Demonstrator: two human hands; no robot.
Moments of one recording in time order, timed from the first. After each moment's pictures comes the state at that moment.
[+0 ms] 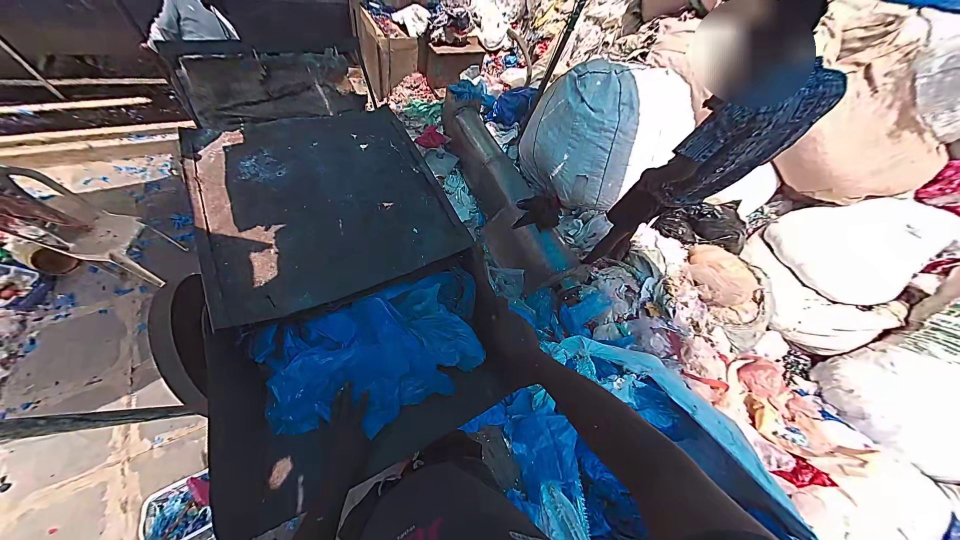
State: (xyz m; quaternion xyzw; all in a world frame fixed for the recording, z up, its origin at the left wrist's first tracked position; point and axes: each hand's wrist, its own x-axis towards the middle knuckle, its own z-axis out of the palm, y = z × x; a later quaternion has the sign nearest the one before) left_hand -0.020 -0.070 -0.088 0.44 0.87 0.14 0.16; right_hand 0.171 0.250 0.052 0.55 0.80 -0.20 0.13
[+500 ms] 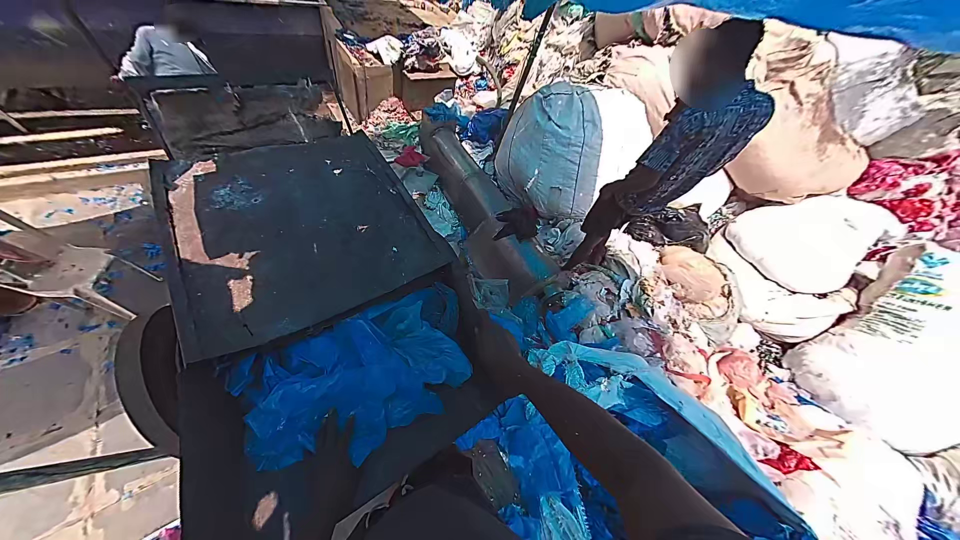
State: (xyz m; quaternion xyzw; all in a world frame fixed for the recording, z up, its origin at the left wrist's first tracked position) left_hand -0.016 -0.072 -0.088 0.45 0.87 0.15 0.14; right_hand 0.172 0.253 0.053 0.56 0.79 -0.22 0.11
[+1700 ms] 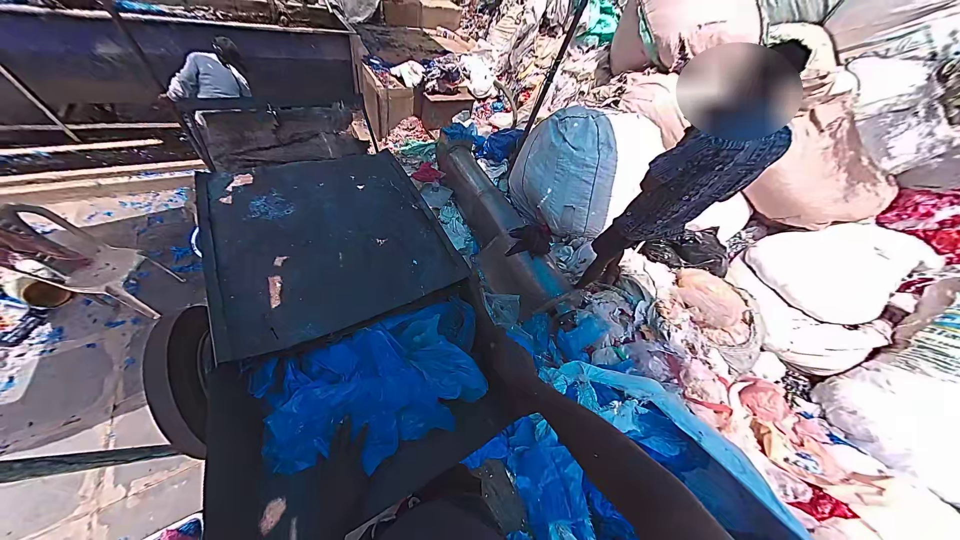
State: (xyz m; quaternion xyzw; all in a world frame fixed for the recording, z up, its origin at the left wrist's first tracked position) left_hand -0.020 -0.072 -0.084 0.44 0.87 0.15 0.15; right_hand 0.172 0.253 0.042 0.56 0.80 -0.20 0.11
